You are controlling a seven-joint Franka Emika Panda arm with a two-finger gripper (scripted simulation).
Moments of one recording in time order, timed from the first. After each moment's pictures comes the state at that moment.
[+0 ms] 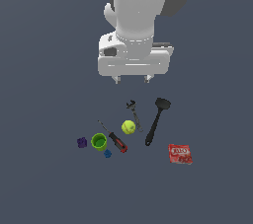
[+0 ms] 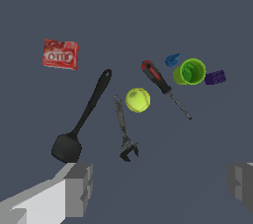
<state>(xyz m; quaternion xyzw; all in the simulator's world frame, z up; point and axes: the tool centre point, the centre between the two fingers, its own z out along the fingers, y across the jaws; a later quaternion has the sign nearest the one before) -0.004 0.020 0.310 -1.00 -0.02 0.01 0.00</state>
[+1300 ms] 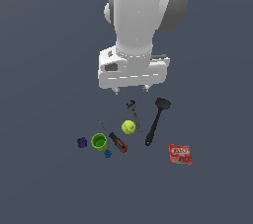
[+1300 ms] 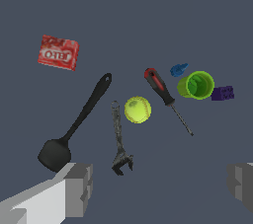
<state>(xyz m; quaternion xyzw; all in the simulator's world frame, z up) 0.014 0.017 0.282 -1.00 -0.07 0.00 0.00</state>
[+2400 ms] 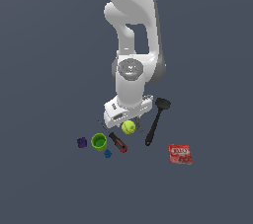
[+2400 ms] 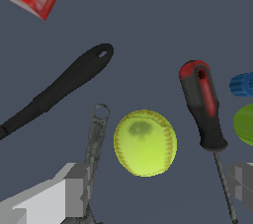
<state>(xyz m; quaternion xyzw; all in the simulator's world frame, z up) 0.031 0.010 0.105 -0.97 -0.22 0.00 0.00</state>
